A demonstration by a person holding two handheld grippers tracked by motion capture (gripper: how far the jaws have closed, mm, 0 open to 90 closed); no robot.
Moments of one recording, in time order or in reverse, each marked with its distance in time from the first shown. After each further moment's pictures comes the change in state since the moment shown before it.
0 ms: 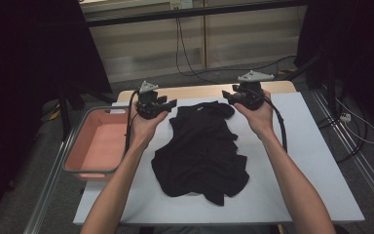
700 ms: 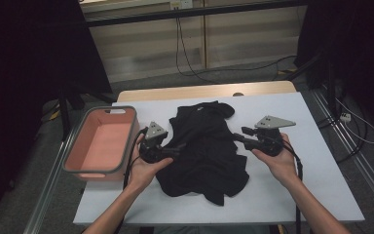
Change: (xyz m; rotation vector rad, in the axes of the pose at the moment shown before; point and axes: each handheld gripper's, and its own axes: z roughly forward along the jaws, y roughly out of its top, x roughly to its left) left arm -0.064 -0.080 -0.047 0.138 -0.058 0.176; right arm 0.033 -0.088 -0.083 0.077 0.125 -0.016
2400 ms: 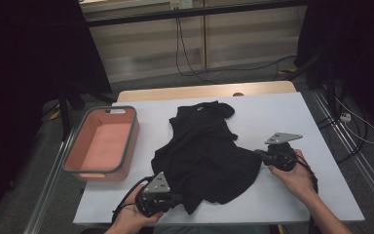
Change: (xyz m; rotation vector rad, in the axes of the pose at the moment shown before) left arm -0.061 -0.073 -0.060 0.181 -0.333 0.109; right arm -0.018 -0.051 -0.023 0.249 -0.060 0.007
